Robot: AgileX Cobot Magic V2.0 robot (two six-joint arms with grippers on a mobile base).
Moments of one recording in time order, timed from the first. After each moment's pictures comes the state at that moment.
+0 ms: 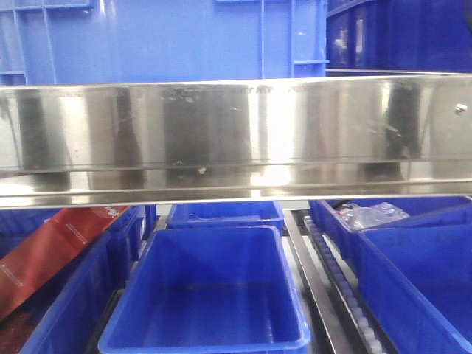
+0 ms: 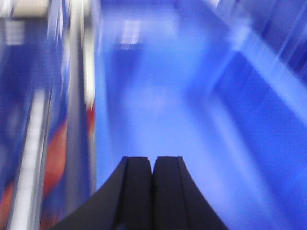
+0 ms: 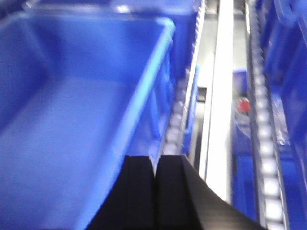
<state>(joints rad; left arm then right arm) -0.16 1.67 -2.21 0.00 1.23 -0.12 0.44 1.71 -2.08 0.11 1.05 0.04</state>
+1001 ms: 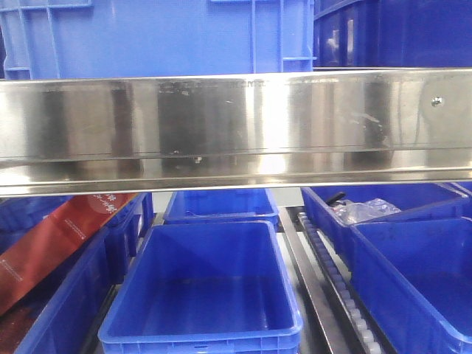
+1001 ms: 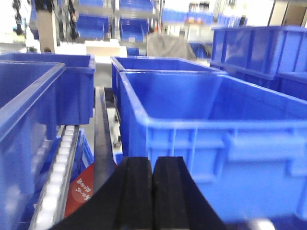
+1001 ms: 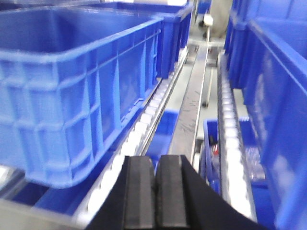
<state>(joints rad) -0.16 0.51 -0.67 0.04 0.27 -0.11 0.44 0.71 -0.62 0.10 0.16 -0.09</state>
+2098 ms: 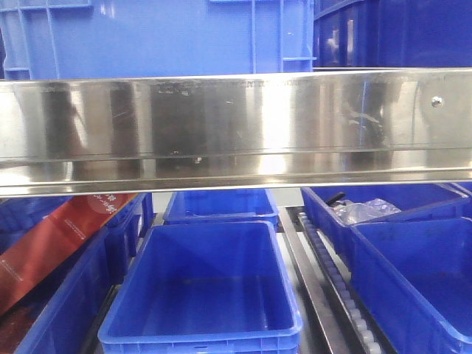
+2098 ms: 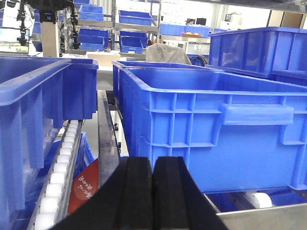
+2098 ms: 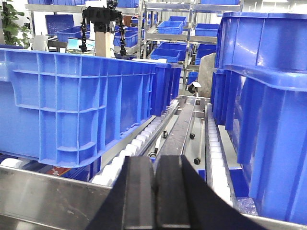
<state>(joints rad) -0.16 0.28 -0.50 0.05 0.28 -0.11 0.44 0.29 -0.29 0.08 0.03 -0.09</state>
